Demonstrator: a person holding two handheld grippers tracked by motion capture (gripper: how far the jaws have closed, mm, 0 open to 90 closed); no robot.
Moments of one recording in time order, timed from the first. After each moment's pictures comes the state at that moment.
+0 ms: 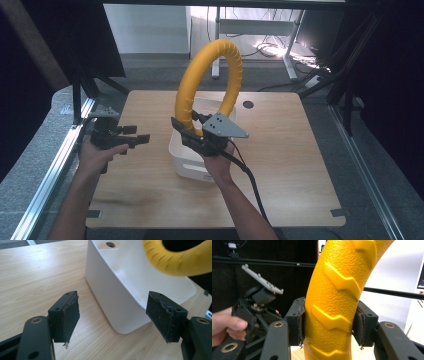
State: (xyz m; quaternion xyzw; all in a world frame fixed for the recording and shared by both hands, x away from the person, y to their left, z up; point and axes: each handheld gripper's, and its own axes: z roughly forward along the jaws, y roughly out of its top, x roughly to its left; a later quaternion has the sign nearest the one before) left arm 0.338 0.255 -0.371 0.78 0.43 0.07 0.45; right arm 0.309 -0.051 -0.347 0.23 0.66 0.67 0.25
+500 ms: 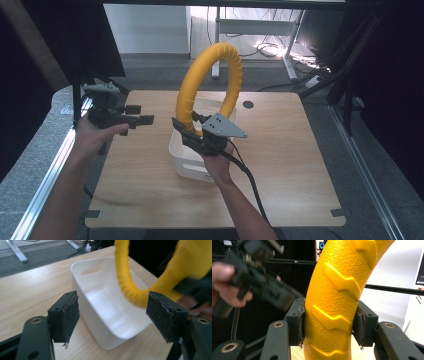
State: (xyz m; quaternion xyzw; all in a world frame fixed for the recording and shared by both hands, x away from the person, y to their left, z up) left arm 0.348 0.234 -0.292 0.79 0.39 0.06 0.47; right arm 0.315 -0.050 -0.355 0.24 0.66 0.67 0.25
